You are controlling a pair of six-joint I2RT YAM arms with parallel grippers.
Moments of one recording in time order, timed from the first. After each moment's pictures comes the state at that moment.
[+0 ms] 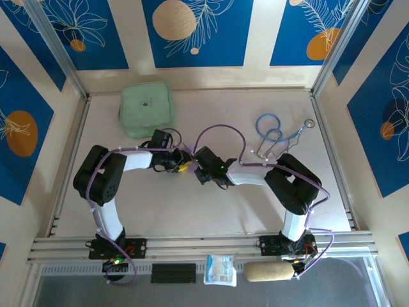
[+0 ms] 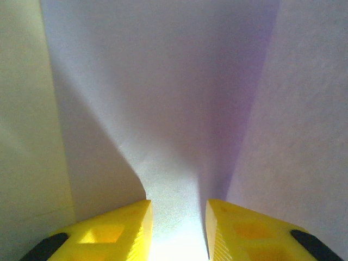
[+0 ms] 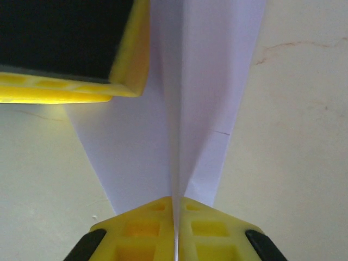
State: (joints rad) left arm -0.42 1.85 0.93 -0.05 0.55 -0.99; right arm 0.87 1.79 0.96 -0.13 0.18 0.20
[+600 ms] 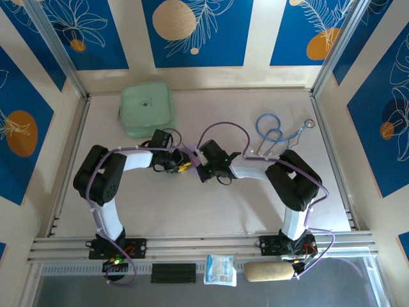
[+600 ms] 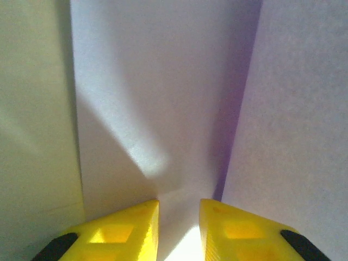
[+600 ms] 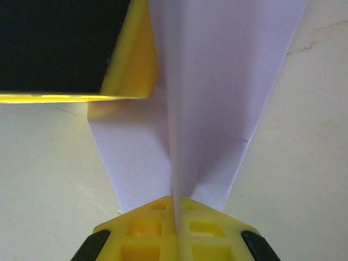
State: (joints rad) left arm -0.42 1.84 0.94 -0.10 0.54 -0.96; right arm 0.77 1.81 1.00 -0.16 -0.09 0.21
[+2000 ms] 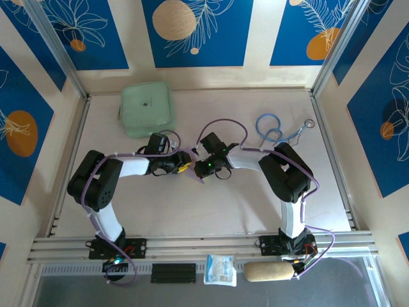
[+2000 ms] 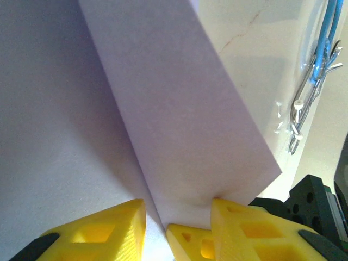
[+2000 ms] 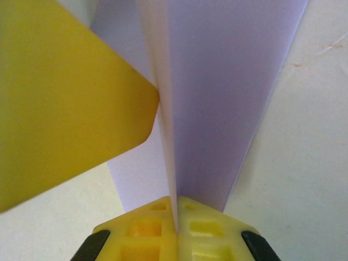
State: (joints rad) left arm -0.43 1.77 0.81 0.11 0.58 -0.97; right arm 0.70 1.92 1.13 -0.29 -0.34 0.24
